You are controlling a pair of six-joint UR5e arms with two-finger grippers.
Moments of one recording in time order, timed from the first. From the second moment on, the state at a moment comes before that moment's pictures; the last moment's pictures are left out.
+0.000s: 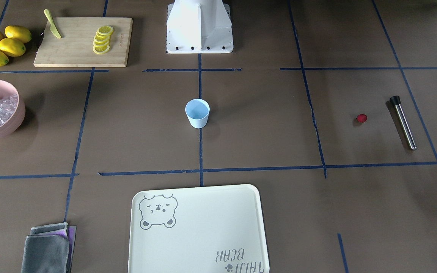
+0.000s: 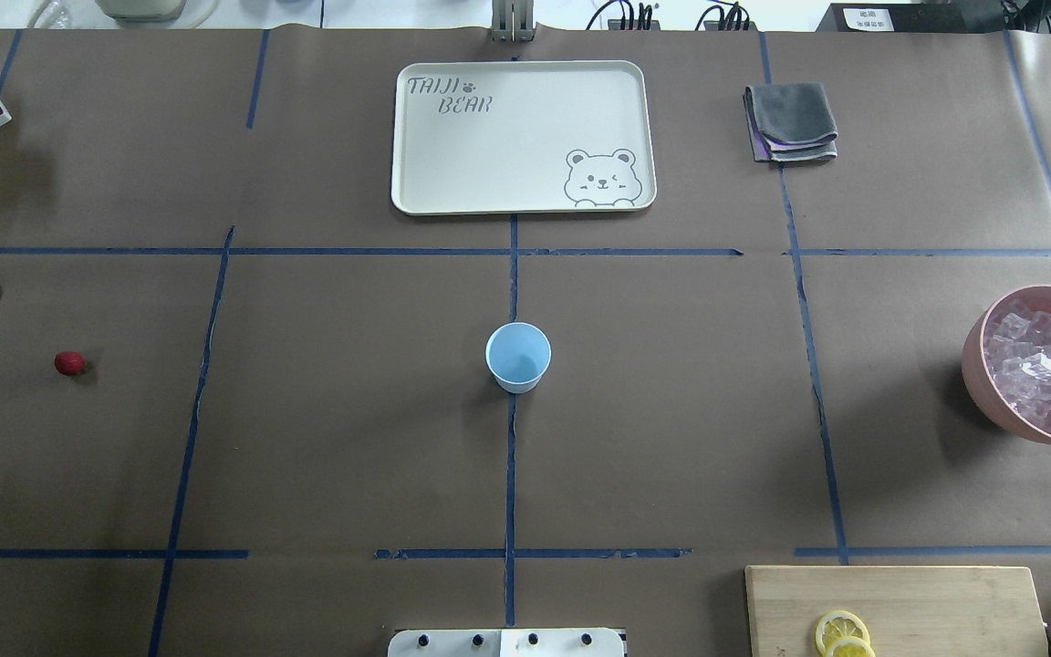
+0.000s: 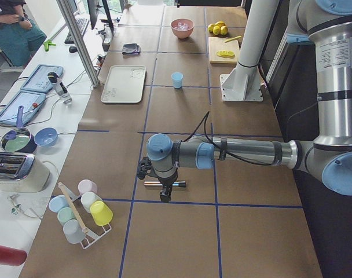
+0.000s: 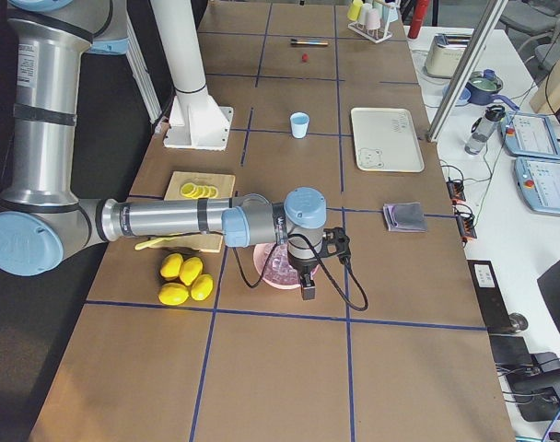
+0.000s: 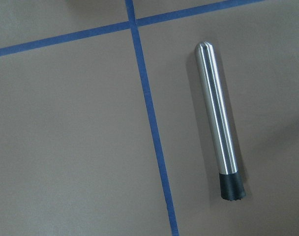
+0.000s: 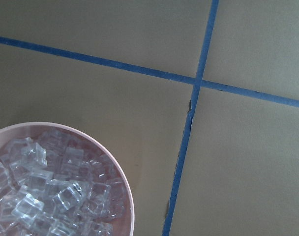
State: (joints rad) left arm -1.46 -1.42 -1.76 -1.54 -2.35 0.12; right arm 1.47 -1.72 1.80 -1.50 2.31 -0.02
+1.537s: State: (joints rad) left arm -1.46 -1.42 -1.74 -1.55 -2.35 0.12; right arm 1.17 -1.76 1.84 -1.20 2.21 0.54
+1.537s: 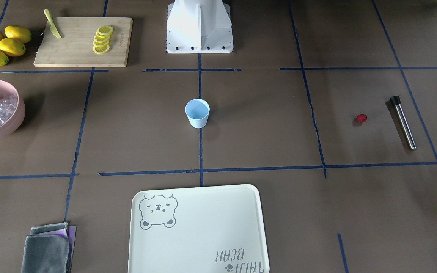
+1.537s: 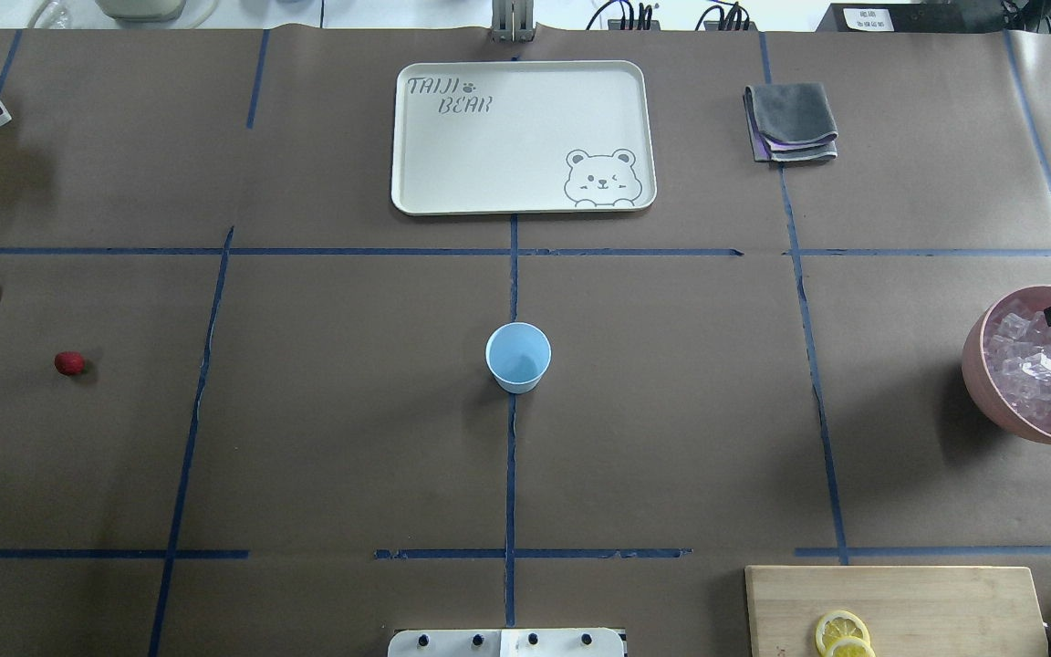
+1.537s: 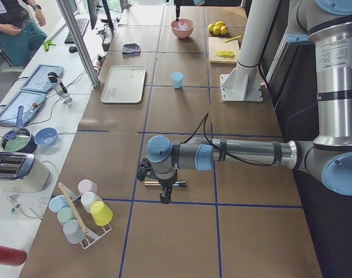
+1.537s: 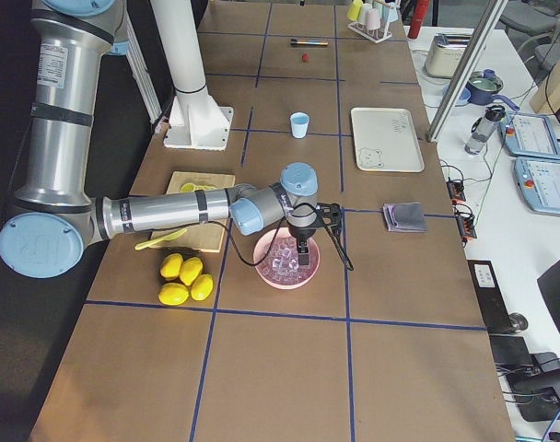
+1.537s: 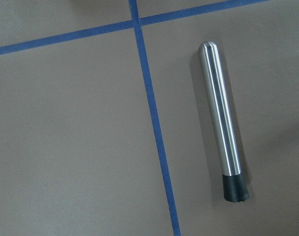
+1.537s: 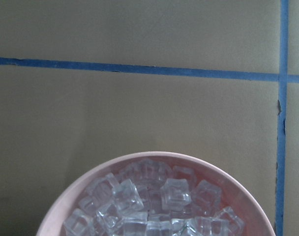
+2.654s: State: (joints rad) left arm -1.46 -1.42 -1.74 -1.55 -2.36 0.12; right arm 1.13 -1.76 1.77 -1.19 2.18 0.54
